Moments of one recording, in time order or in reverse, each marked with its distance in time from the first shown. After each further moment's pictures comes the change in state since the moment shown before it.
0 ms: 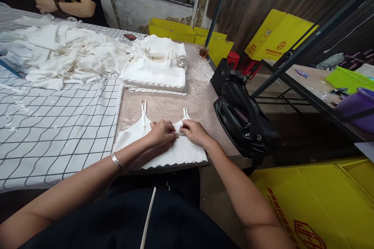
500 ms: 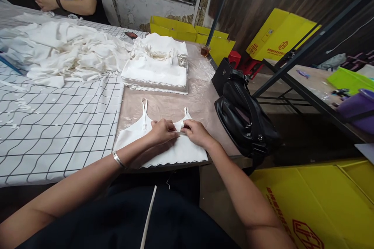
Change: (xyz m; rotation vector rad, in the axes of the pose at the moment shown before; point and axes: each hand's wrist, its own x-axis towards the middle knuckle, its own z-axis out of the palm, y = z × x) left_hand 0.000 -0.001 0.000 -0.029 0.012 -0.003; right_hand -0.002 0.001 0.000 -0.027 0.026 -0.023
